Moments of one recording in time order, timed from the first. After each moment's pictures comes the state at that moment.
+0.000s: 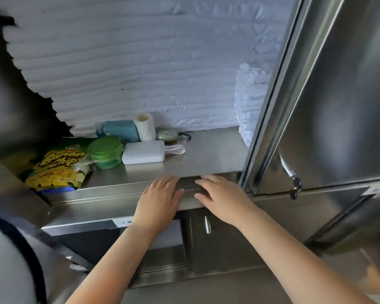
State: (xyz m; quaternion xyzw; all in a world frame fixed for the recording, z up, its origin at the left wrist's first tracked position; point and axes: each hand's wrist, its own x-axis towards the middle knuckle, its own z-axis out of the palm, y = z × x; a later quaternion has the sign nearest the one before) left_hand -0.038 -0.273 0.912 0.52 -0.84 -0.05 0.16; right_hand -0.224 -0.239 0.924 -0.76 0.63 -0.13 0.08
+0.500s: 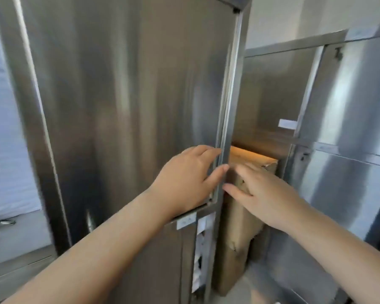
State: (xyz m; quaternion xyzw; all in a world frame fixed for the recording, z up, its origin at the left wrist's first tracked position) left_hand -0.416 -0.007 1.170 0.07 -0.94 -0.01 0.34; right_hand -0.546 0.127 1.150 -0.58 0.77 -0.21 -0.18
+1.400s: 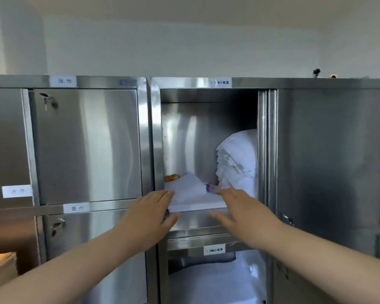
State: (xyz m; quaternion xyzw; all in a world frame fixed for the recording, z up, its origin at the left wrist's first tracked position) left_hand -0.902 0.305 1.193 -0.31 -0.92 -0.04 0.25; right_hand -0.840 0.535 1.191 -0.09 0.96 -0.05 -0.26
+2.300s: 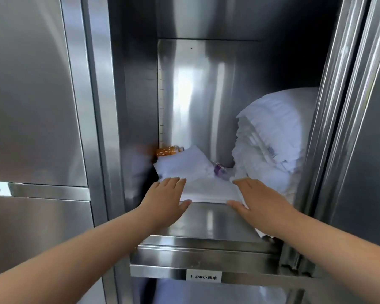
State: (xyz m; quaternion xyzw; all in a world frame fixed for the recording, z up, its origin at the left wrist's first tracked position) left_hand -1.242 0.504 1.098 -0.22 -0.96 0.01 0.20; right_hand -1.172 0.735 1.133 -0.11 0.98 -0.02 -0.16
